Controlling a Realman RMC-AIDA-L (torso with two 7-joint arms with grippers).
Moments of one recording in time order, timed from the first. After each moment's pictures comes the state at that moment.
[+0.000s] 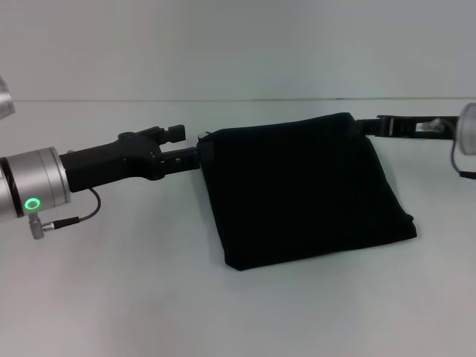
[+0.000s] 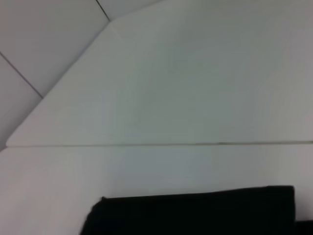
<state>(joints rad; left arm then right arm) -0.66 -2.08 0.41 0.54 2.03 1.48 -1.49 0.80 1.99 -0.78 -0.50 -2.11 -0.99 2.11</state>
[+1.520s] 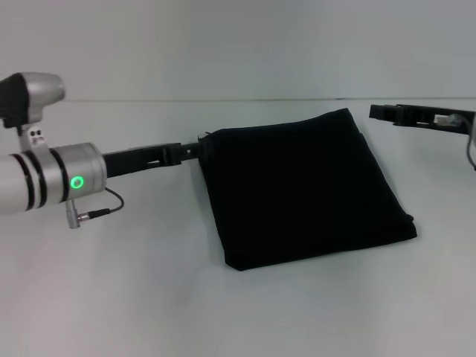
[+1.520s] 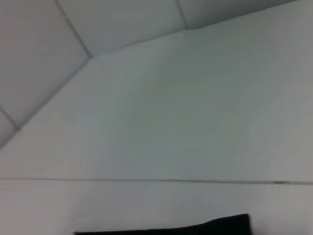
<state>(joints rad) -0.75 -2.08 0.54 0.41 2.04 1.08 -1.81 0.71 2.00 -0.89 -0.59 -1.95 -0.86 2.05</state>
